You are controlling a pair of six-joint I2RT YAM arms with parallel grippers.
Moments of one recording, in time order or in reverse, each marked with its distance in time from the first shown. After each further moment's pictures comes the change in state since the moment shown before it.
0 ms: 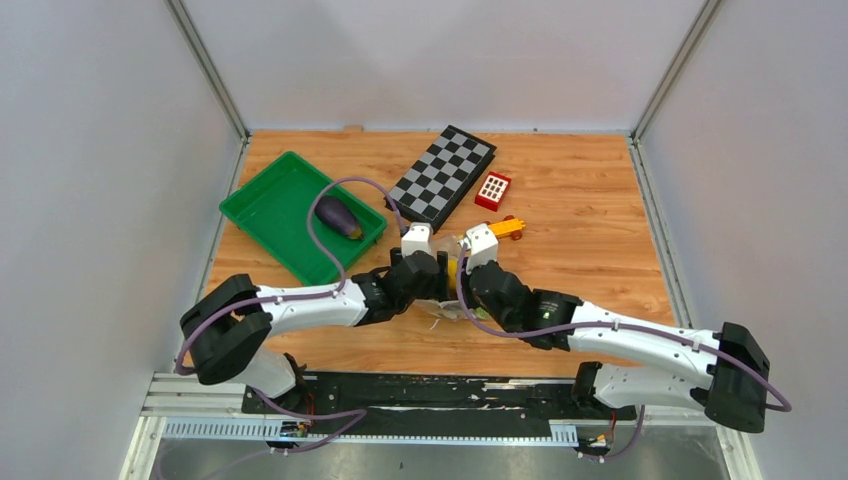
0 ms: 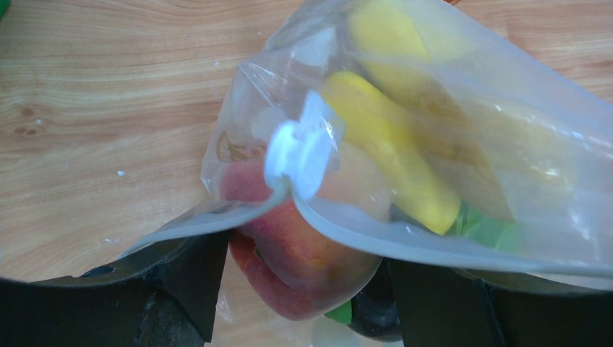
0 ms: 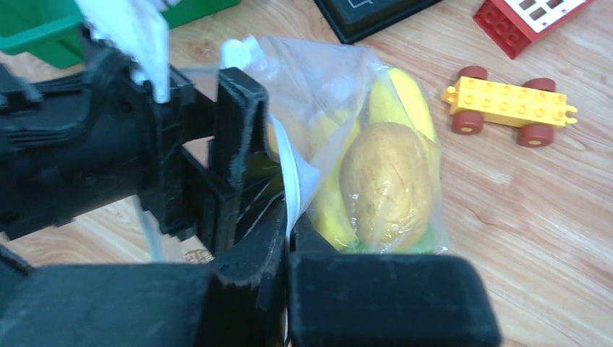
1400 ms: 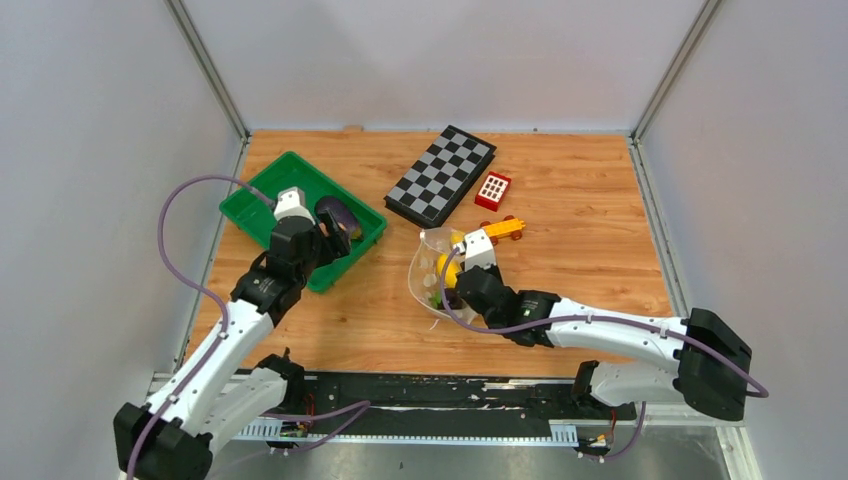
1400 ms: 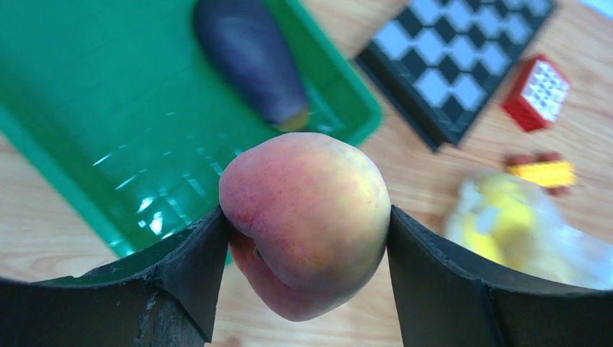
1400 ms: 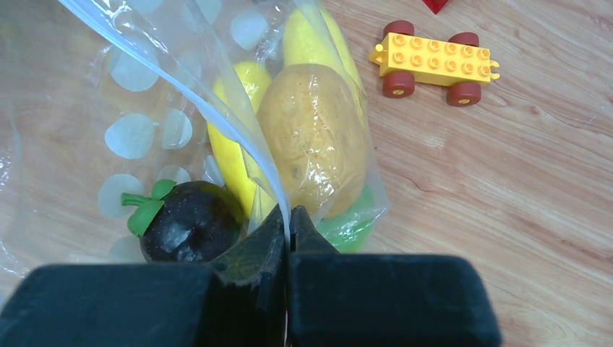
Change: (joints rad) left arm 0.591 -0.640 -0.024 -0.400 0.195 0.121; right arm -0.019 0.138 -0.032 -0.015 0.192 -0.001
